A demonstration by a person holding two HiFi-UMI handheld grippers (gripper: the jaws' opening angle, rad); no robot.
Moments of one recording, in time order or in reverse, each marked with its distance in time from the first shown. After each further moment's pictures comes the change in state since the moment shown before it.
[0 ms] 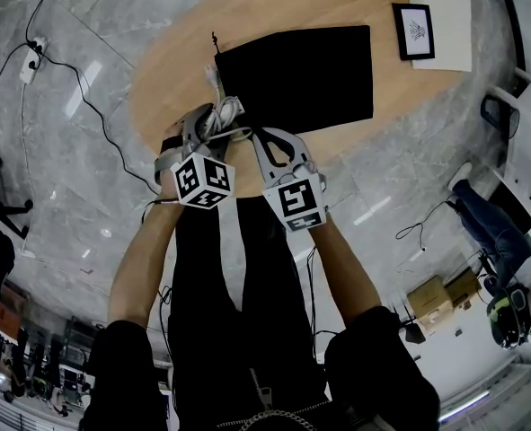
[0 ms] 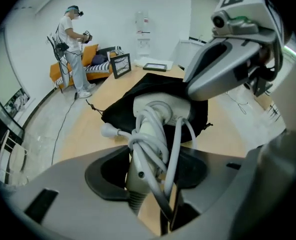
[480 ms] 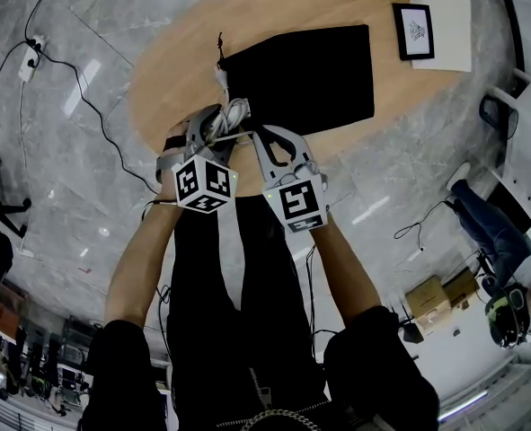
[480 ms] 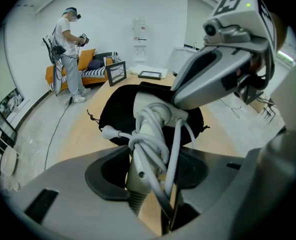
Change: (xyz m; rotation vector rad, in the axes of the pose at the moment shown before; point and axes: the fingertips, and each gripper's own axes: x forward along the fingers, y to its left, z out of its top) left arm -0.008 -0.011 0.020 0.012 -0.067 -0.060; right arm -0.005 -0.003 0.012 -0.020 -0.033 -0.010
